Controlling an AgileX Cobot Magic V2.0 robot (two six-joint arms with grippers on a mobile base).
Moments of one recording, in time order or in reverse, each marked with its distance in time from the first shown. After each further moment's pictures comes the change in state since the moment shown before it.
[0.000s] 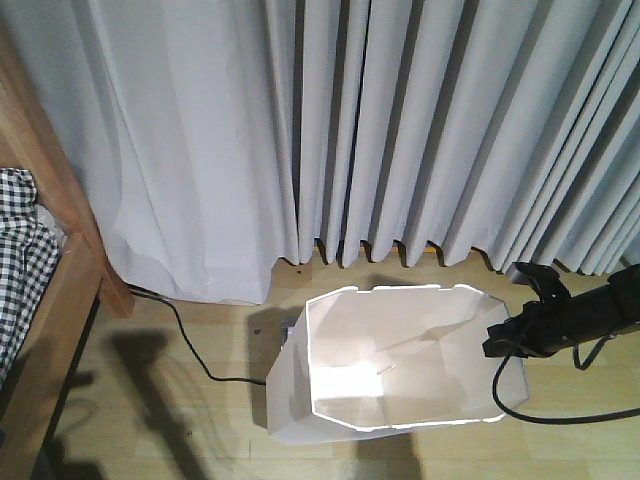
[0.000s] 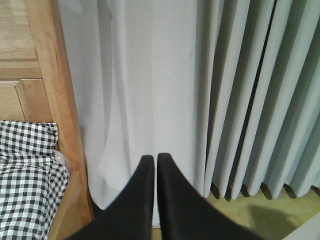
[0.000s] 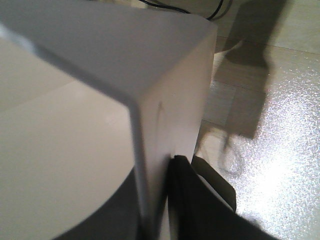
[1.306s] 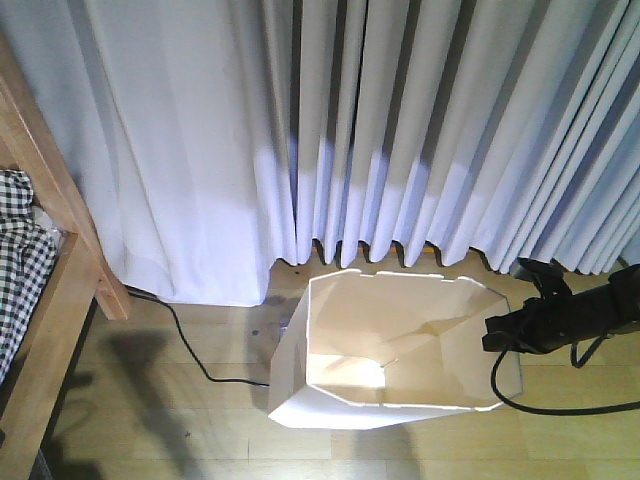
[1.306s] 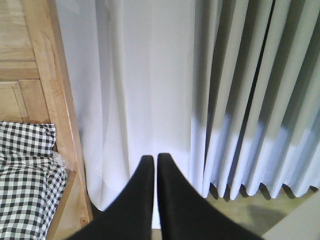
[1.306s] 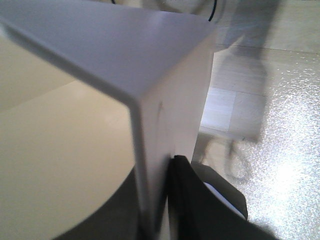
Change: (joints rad) left arm 0.000 0.000 0.000 0.000 0.000 0.000; right arm 0.000 0.003 -0.002 0.082 -0.015 0.014
